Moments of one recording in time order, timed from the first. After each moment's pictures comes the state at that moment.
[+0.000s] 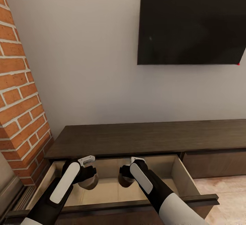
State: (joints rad) left arm -0.43 0.06 -0.26 -1.35 1.10 0.91 0.99; right arm -0.63 0.16 0.56 -0.87 -0.96 0.64 -0.70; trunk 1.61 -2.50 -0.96
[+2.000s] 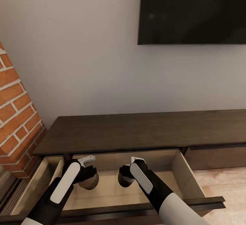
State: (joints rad) left arm -0.43 0.05 -0.26 -1.35 1.10 0.91 0.99; right arm -0.63 0.16 0.56 -0.86 -0.95 0.64 -0.69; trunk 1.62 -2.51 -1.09
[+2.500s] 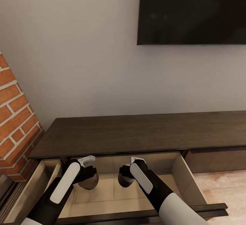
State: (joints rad) left arm -0.43 0.05 -0.26 -1.35 1.10 0.91 0.99; right arm -0.63 0.16 0.56 -0.86 -0.95 0.64 -0.69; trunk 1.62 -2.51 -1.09
